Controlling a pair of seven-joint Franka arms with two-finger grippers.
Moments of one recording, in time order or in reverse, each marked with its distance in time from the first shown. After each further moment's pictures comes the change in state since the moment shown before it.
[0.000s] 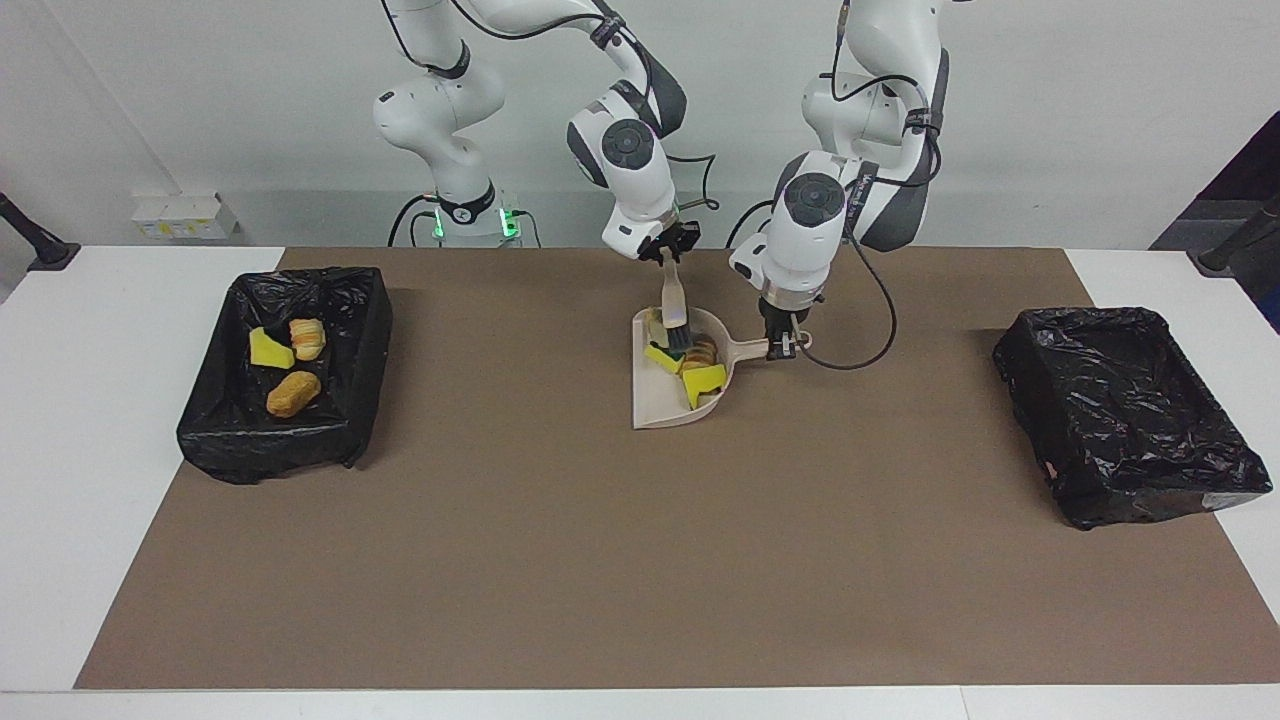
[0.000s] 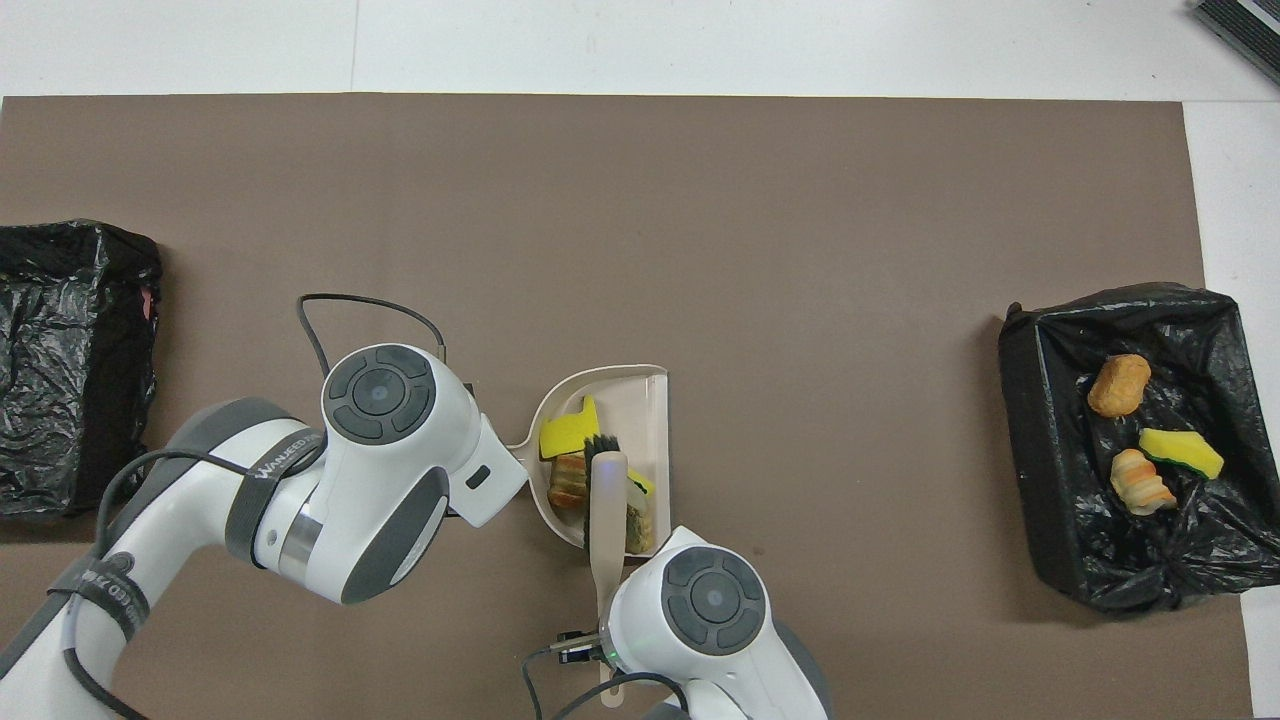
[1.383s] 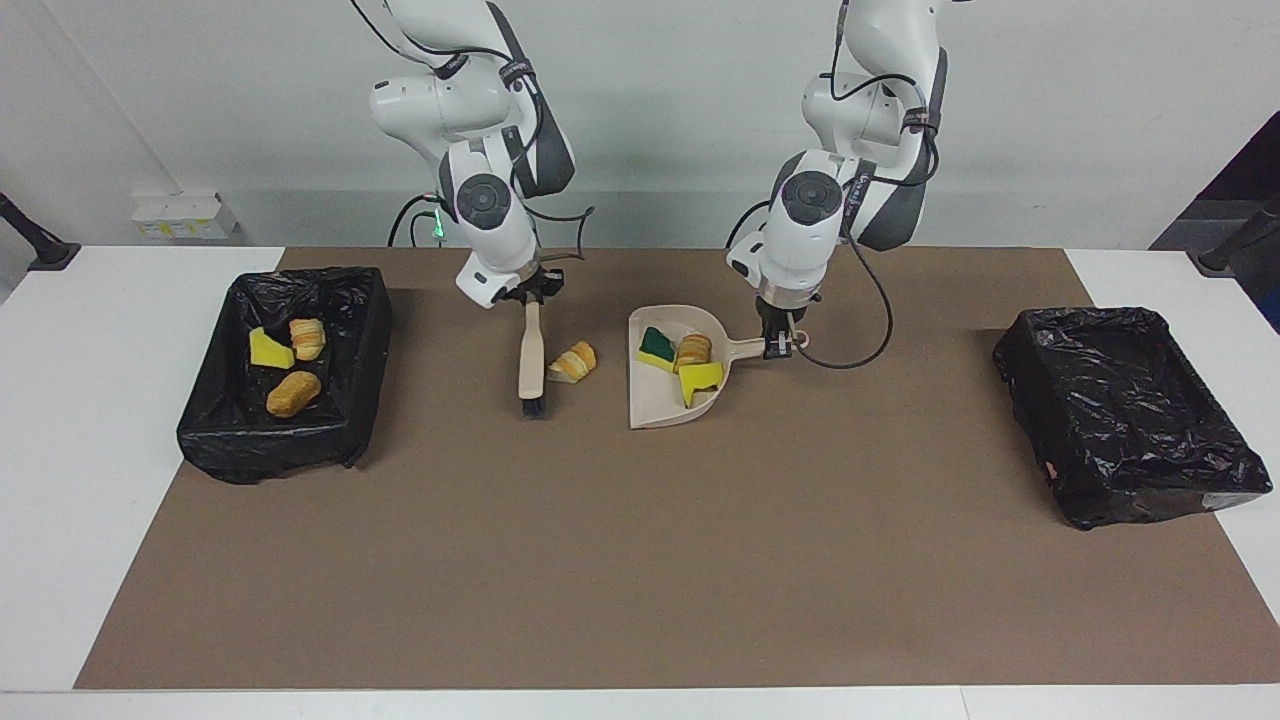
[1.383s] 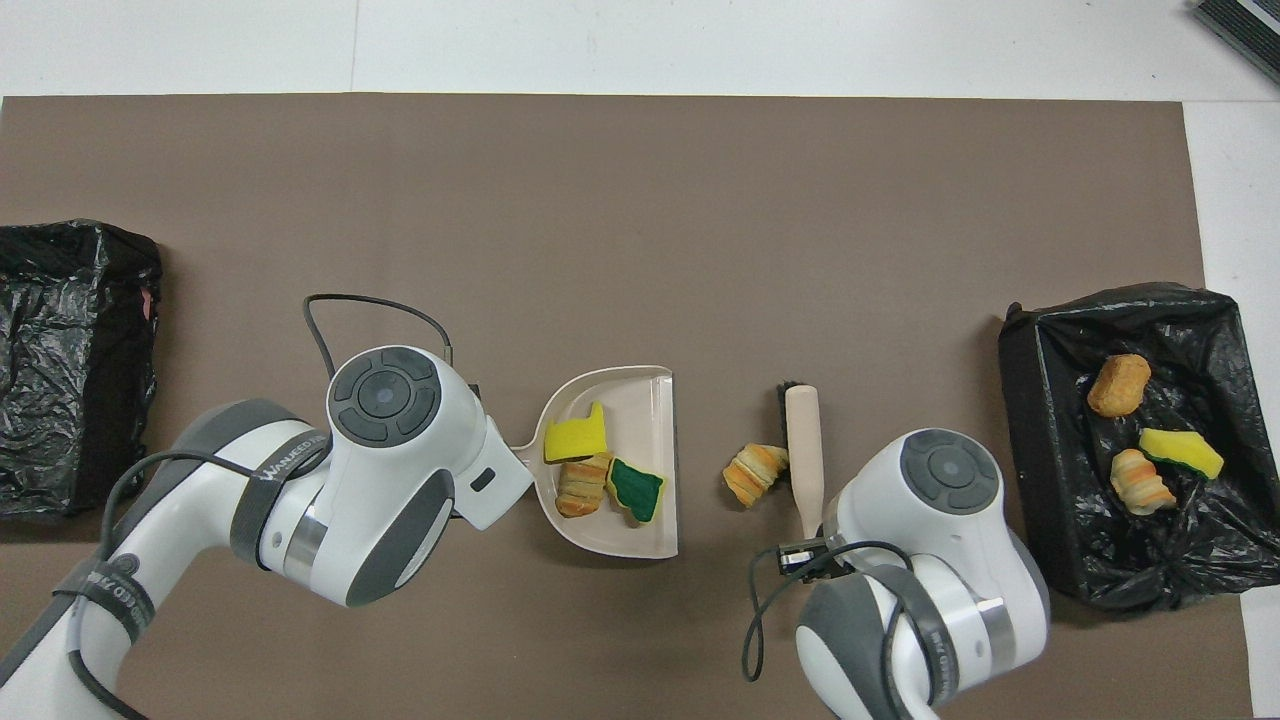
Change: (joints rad) left arm -0.005 0.000 -0.006 0.003 -0.007 0.001 0.011; right arm -0.403 -0.077 -0.005 -0.172 -0.251 -0.116 -0.220
